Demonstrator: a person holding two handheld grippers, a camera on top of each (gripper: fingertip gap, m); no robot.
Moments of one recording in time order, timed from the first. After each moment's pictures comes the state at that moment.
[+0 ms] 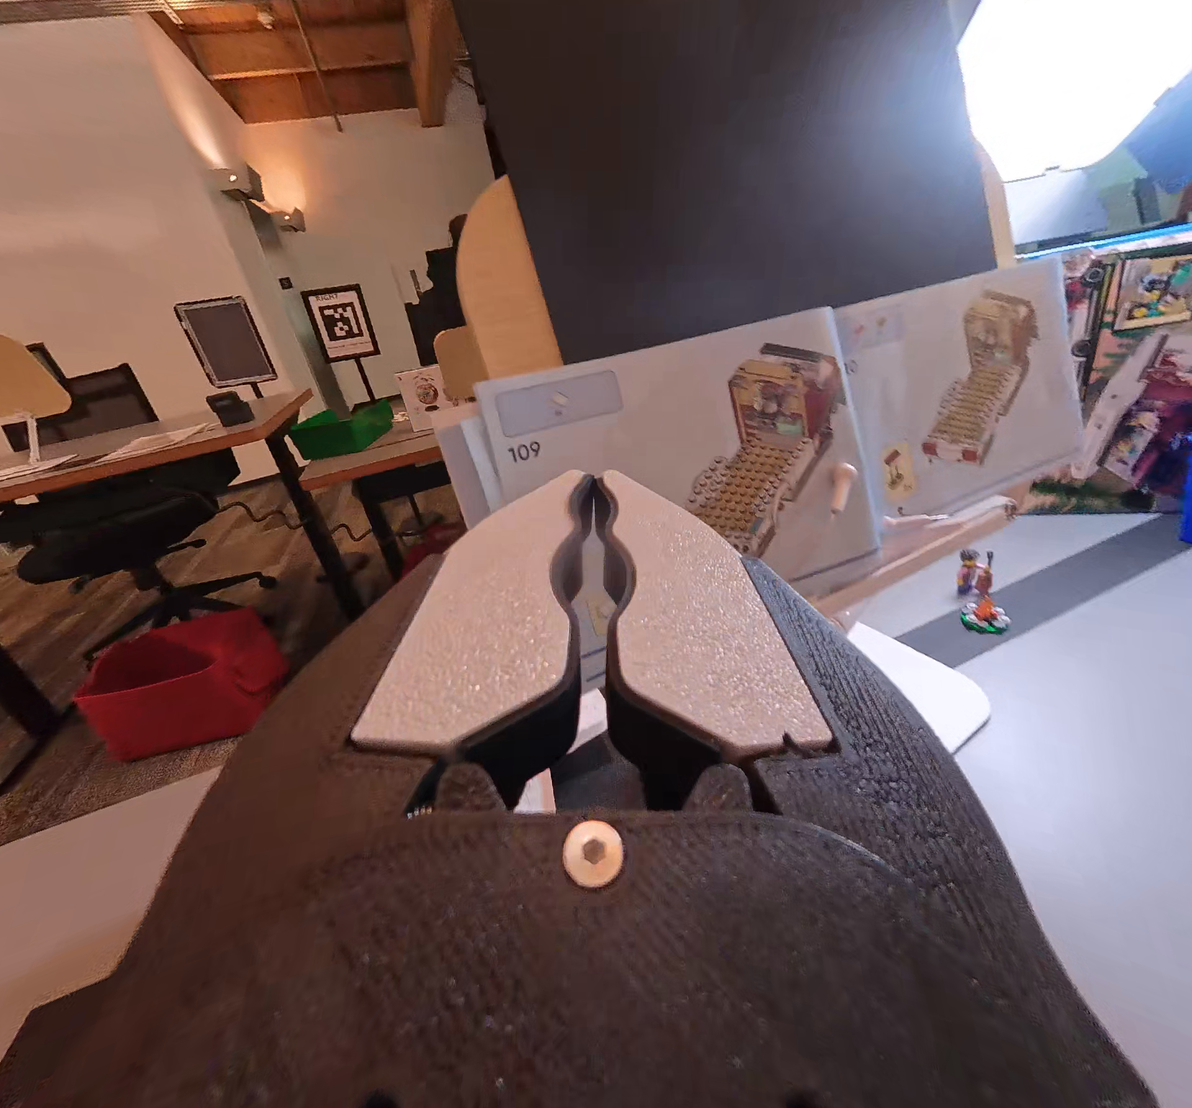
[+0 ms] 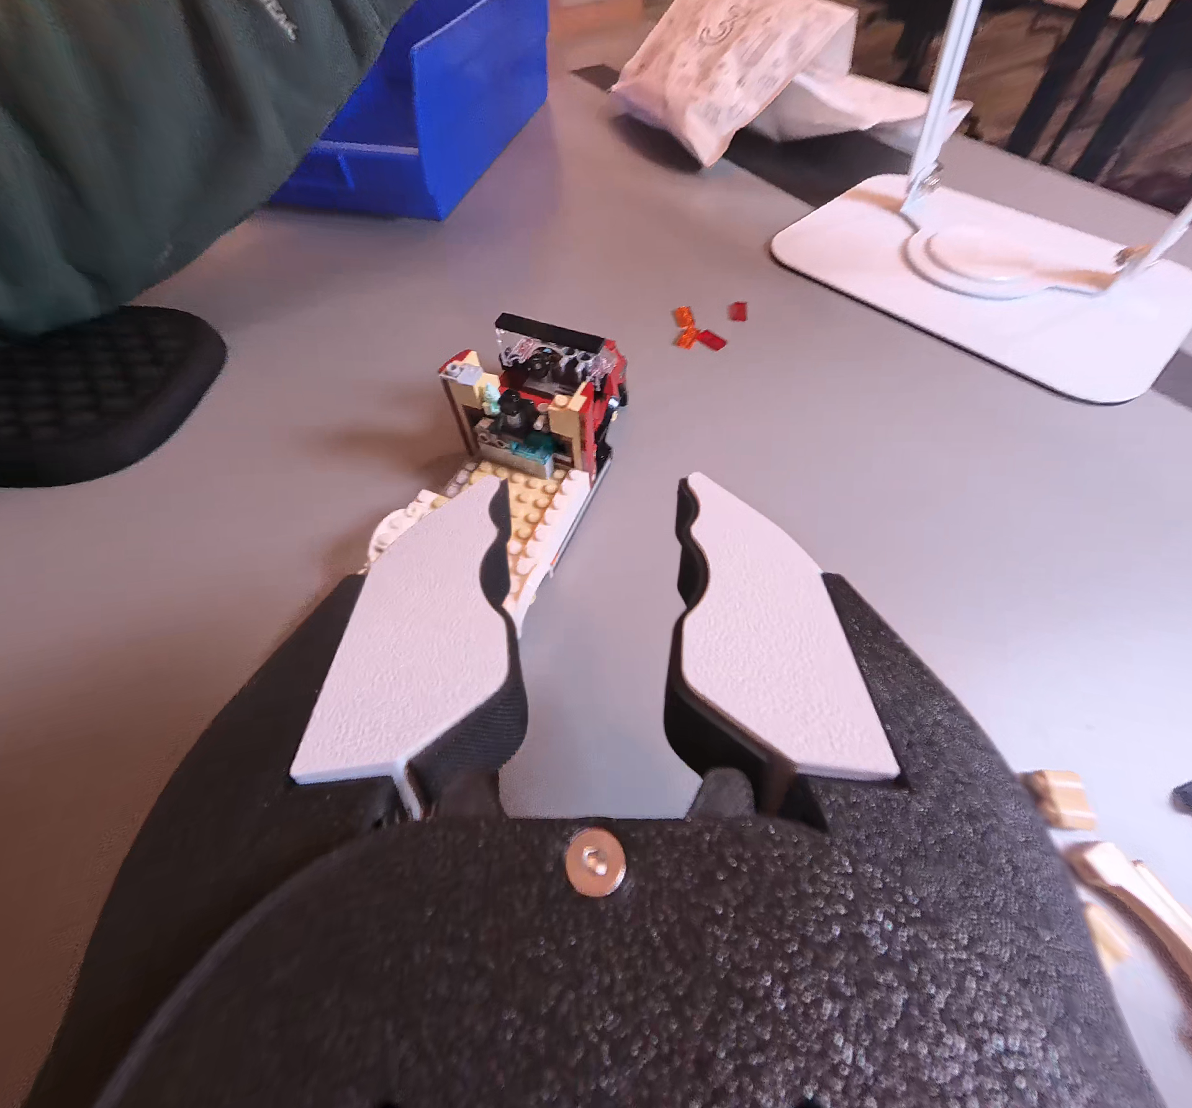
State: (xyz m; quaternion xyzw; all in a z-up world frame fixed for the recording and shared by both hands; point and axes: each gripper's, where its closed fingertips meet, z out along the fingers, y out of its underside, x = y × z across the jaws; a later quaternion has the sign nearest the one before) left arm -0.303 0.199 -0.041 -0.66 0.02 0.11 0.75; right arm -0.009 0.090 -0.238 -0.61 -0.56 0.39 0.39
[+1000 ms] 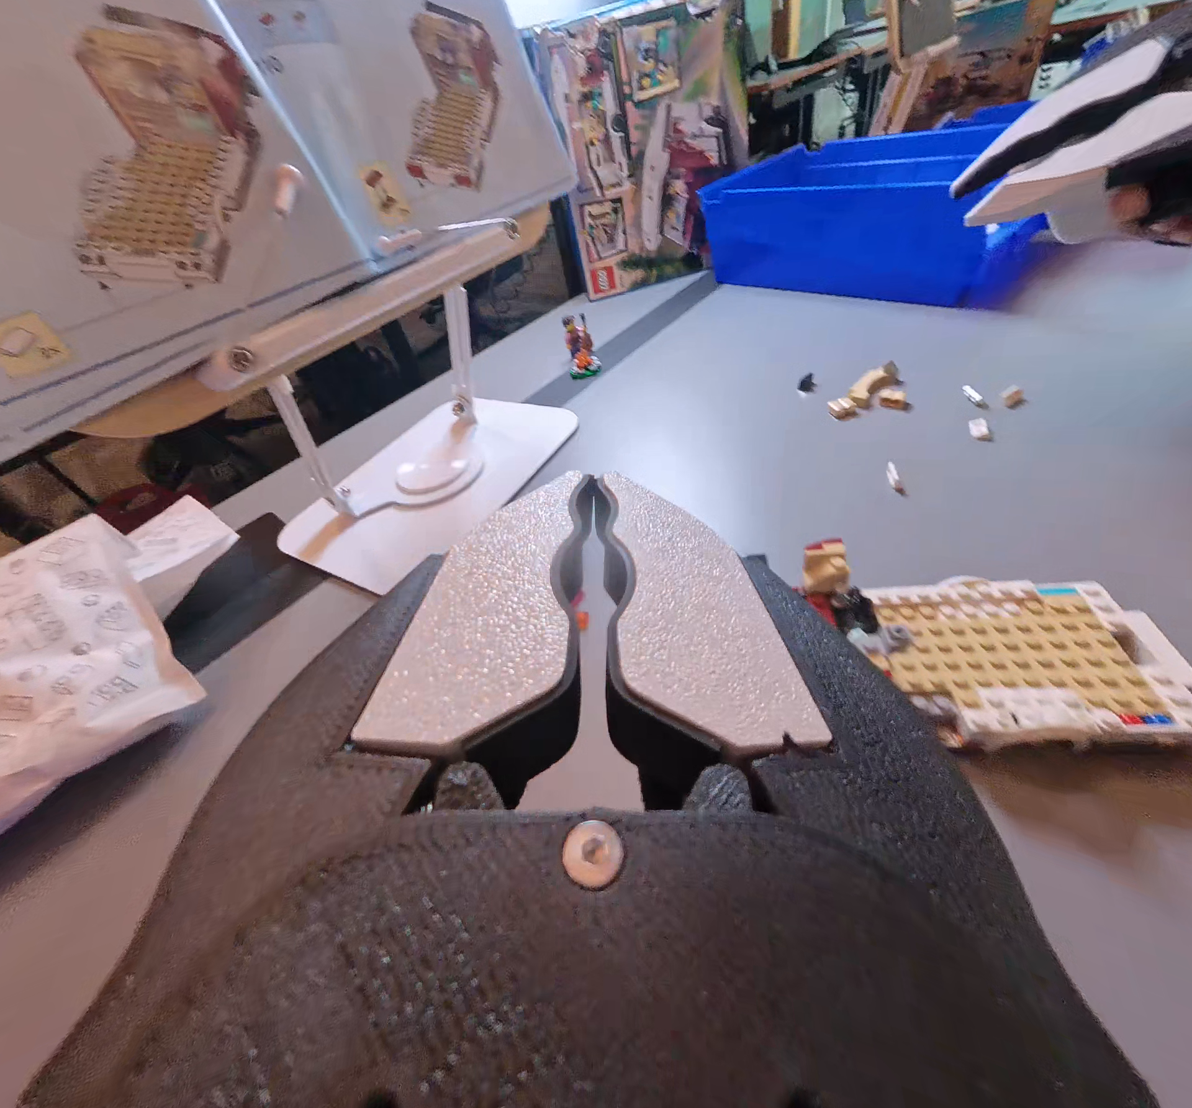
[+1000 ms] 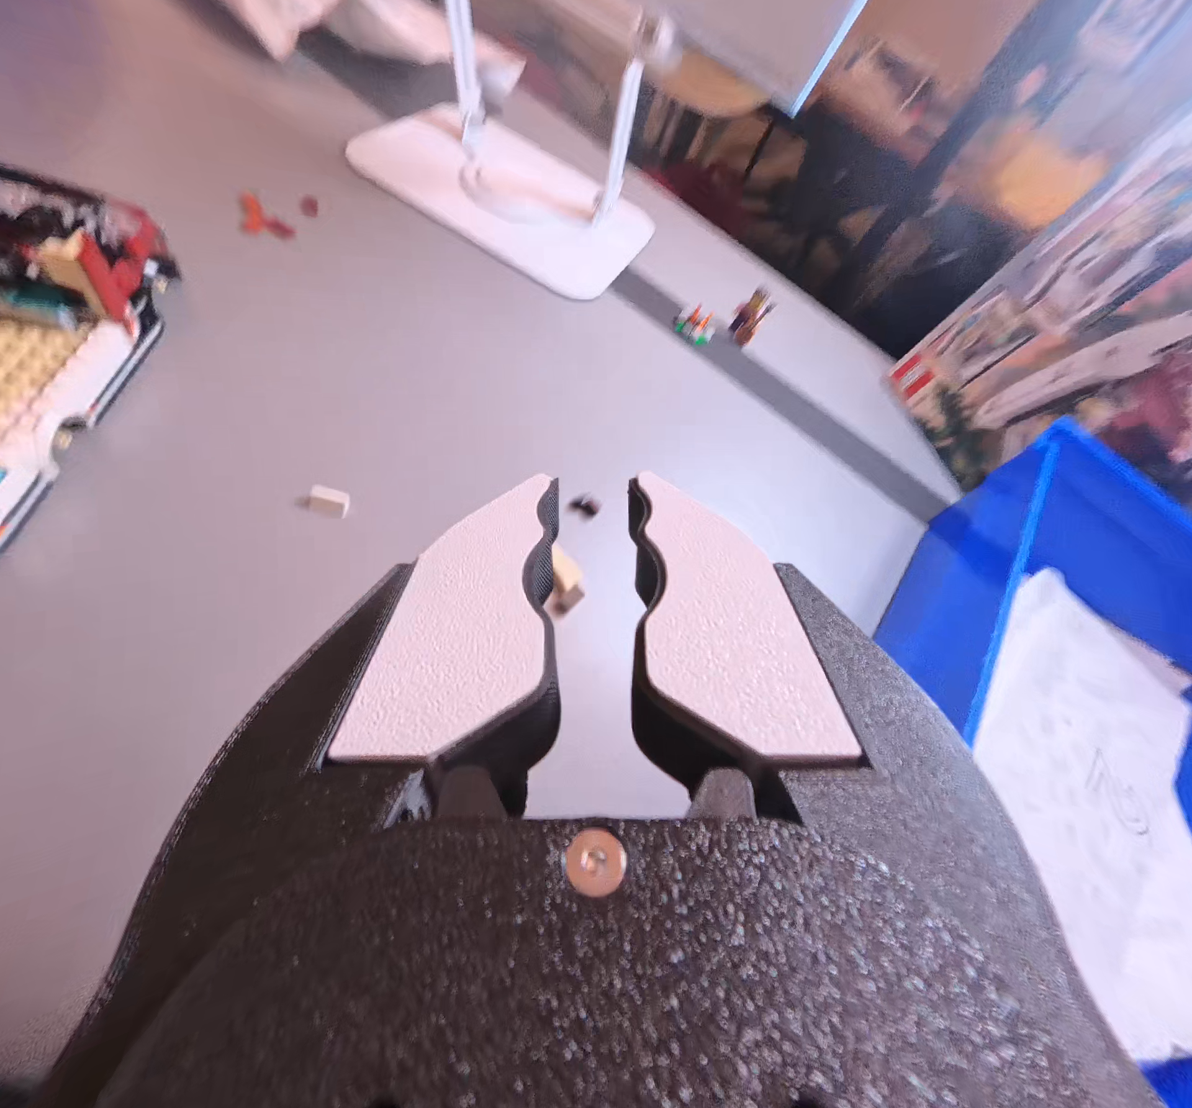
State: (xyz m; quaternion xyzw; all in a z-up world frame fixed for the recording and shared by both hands) left arm -0.142 0.096 -0.175 -0.73 0.21 -0.05 0.65; right arm 0.126 0.219 -0.189 -0.66 -0.51 0.16 0.54
